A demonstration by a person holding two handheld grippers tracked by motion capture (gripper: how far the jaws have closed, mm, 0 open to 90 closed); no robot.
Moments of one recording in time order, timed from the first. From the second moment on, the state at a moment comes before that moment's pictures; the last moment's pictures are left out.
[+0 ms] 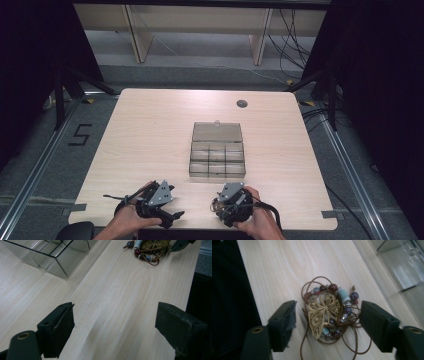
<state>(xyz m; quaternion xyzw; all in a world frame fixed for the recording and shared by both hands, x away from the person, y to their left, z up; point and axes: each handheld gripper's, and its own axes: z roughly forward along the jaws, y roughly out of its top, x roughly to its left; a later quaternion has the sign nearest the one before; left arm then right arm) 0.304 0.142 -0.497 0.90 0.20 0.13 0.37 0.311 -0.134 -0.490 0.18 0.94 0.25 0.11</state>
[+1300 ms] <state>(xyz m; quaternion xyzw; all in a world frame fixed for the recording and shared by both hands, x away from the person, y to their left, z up) 0.304 0.142 -0.497 0.90 0.20 0.13 0.37 0.346 -0.141 -0.442 0.21 0.93 0.26 0.12</state>
